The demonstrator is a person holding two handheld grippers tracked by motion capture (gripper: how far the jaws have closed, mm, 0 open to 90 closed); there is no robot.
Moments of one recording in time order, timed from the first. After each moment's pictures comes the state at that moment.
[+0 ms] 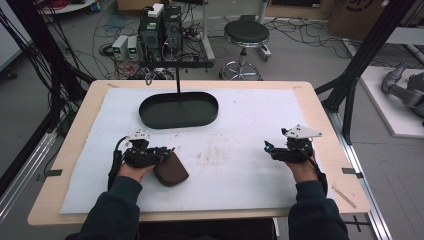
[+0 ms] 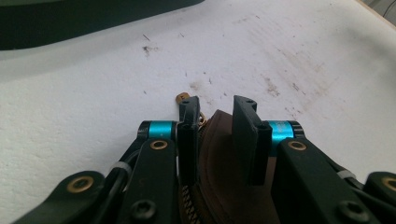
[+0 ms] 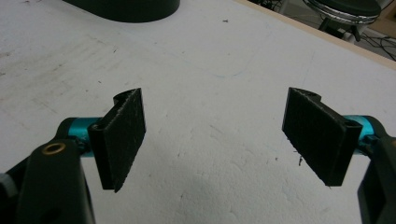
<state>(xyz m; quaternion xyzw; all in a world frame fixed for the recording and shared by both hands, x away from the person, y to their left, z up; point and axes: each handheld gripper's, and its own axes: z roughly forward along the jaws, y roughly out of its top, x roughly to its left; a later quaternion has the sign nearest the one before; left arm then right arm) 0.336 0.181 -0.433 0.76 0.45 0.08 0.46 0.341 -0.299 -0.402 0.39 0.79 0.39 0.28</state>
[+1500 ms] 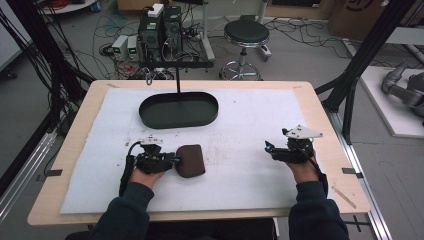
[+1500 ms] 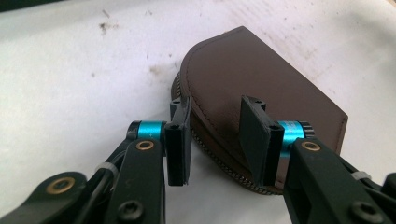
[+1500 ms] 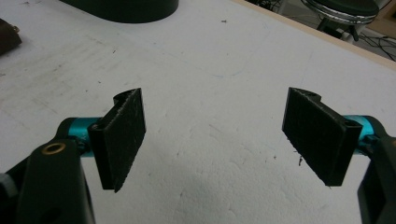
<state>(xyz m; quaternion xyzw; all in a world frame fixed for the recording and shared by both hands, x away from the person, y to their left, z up) 0.325 0.144 -0.436 0.77 0.46 0.07 0.43 0.340 -0.300 -0.401 0.39 0.78 0.39 0.28</state>
